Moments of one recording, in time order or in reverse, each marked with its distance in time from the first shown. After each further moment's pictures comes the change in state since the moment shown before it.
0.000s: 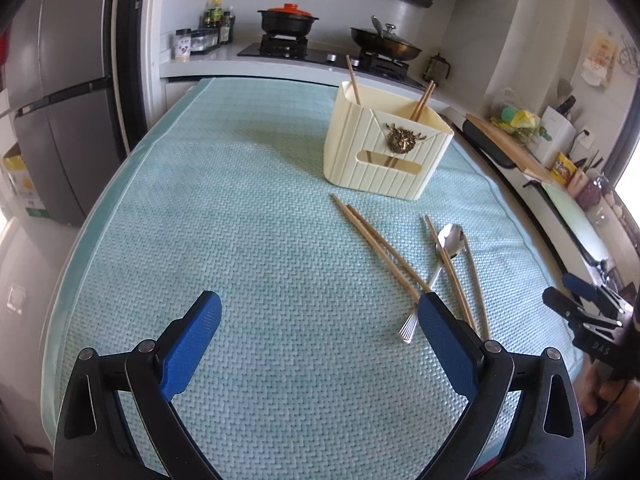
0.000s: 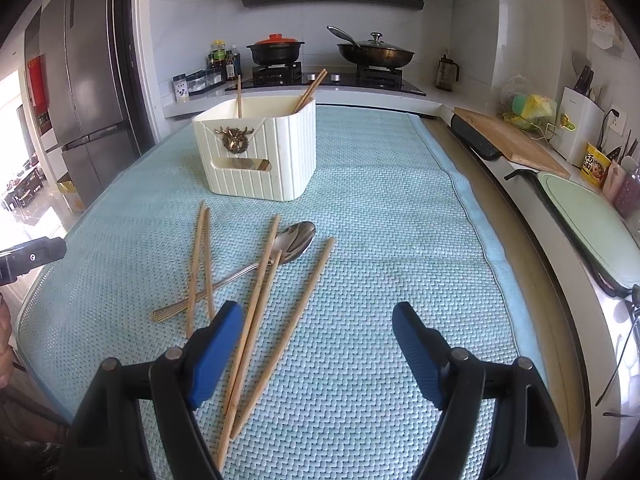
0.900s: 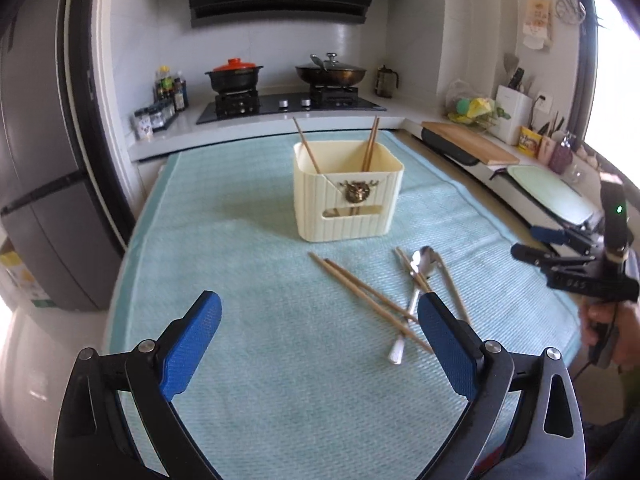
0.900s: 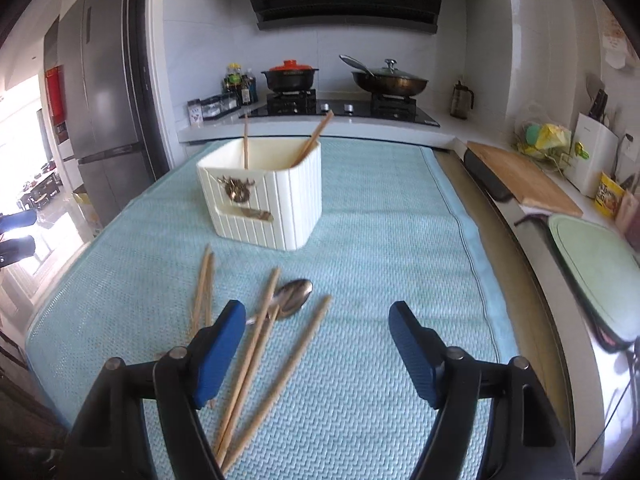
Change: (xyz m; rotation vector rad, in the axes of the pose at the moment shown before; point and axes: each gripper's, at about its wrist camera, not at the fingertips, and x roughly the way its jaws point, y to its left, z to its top) left arm -0.051 -0.024 0.036 0.230 -0.109 -0.048; right arm 0.002 -0.021 0.039 -0.021 -0.073 0.049
